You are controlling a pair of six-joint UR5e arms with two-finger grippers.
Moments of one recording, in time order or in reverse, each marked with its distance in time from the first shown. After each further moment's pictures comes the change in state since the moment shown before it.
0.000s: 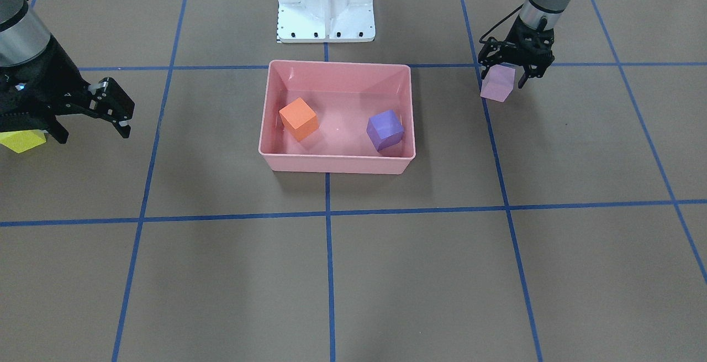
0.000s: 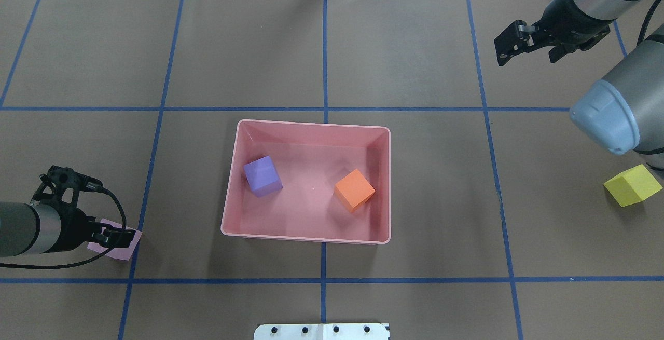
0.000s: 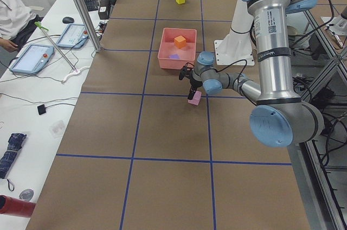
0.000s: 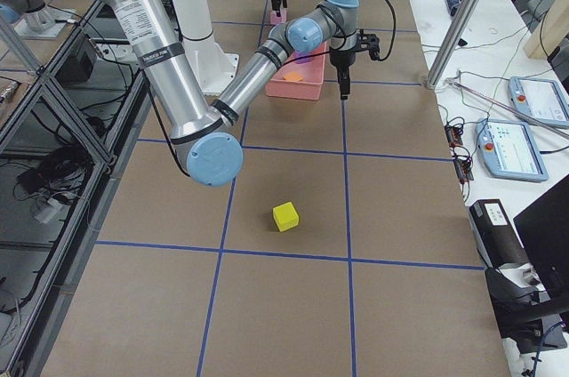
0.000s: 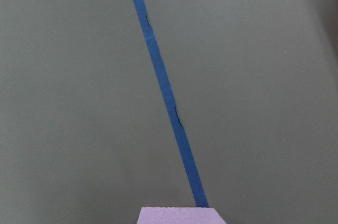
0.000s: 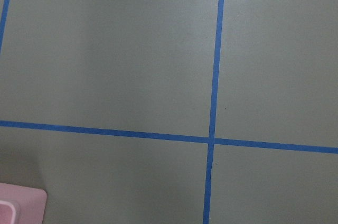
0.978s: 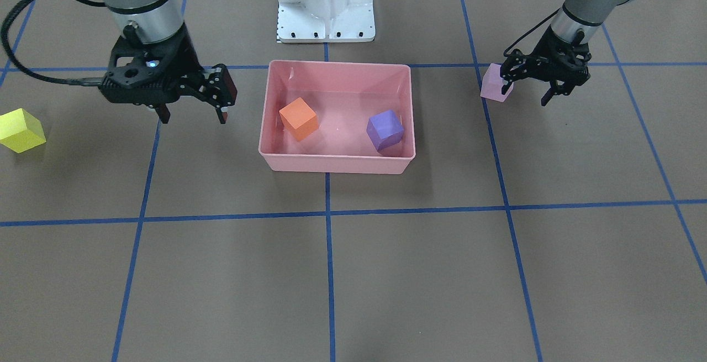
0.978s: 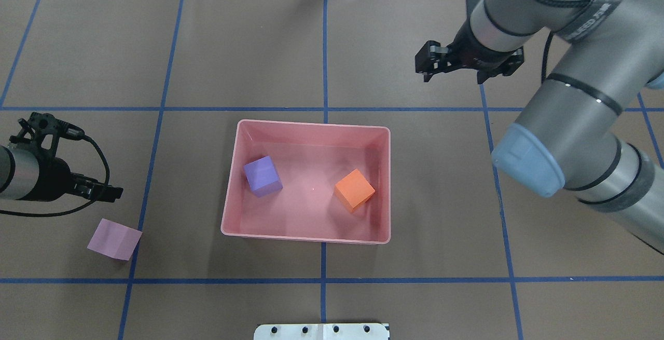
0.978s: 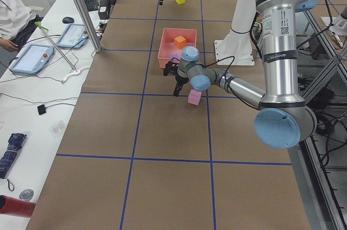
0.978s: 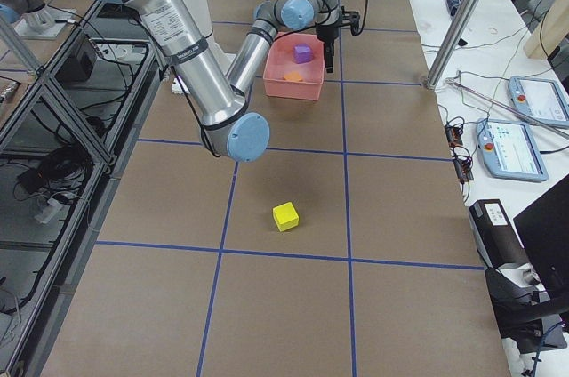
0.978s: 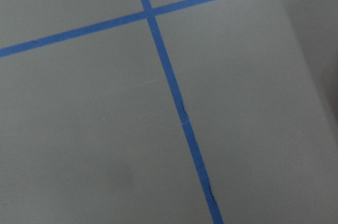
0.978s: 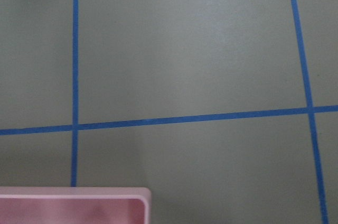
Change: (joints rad) left arm -0.235 -0.070 0.017 0.051 -0.178 0.162; right arm -0.170 0.141 -0.001 -0.038 -0.127 0.252
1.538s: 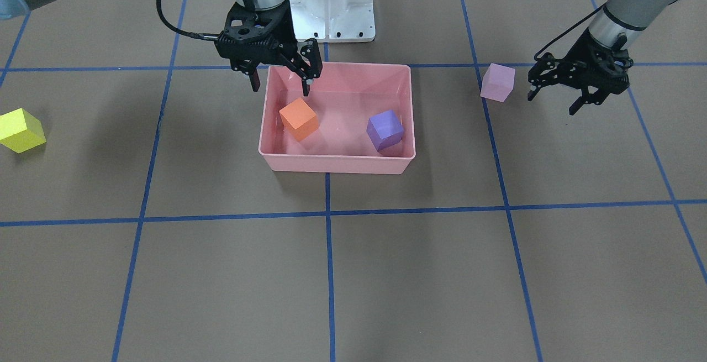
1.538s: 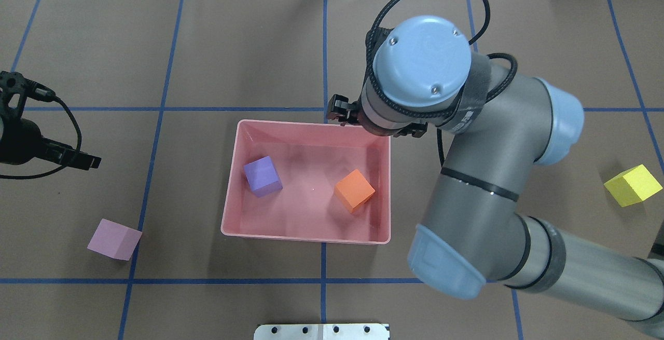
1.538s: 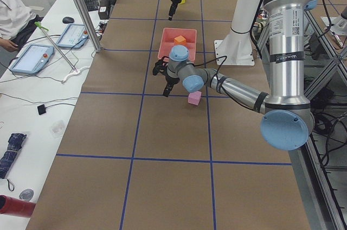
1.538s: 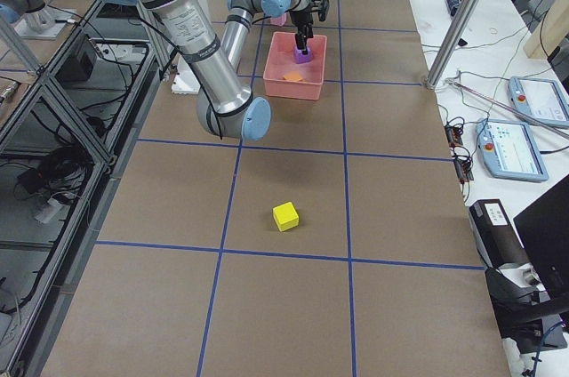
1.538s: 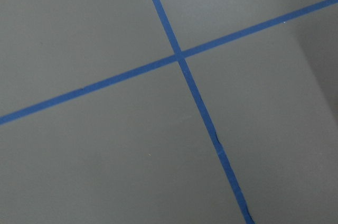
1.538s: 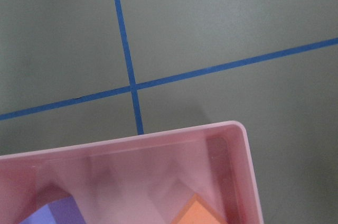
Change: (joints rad) left arm -0.189 -0.061 0.035 0.050 -0.167 0.144; right arm -0.273 0.151 -0.015 -0.012 -0.229 0.401
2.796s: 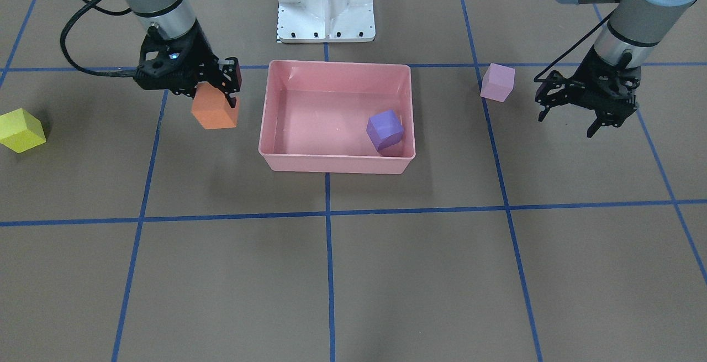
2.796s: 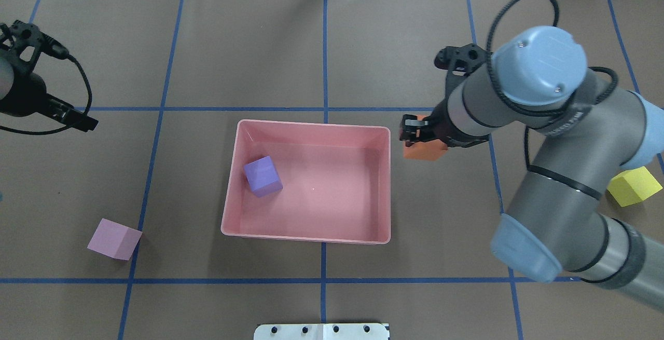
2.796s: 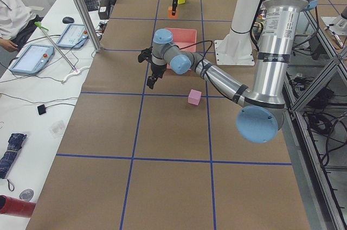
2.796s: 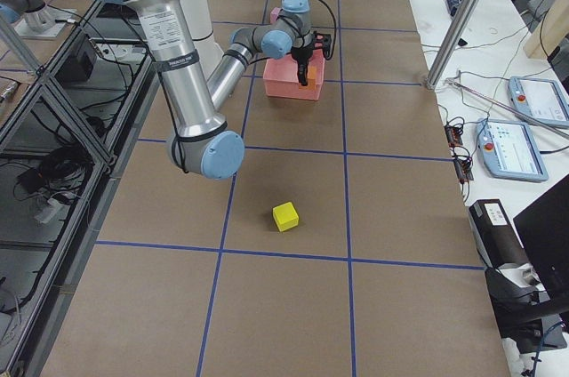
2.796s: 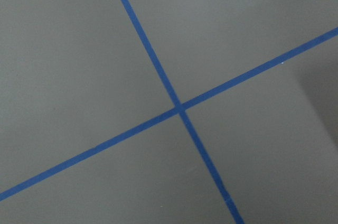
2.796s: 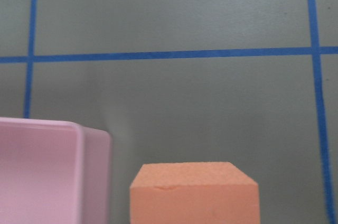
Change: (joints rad) left arm -0.122 -0.147 0.018 0.266 0.003 0.295; right arm 0.038 -0.228 0.072 0.173 0.147 -0.090
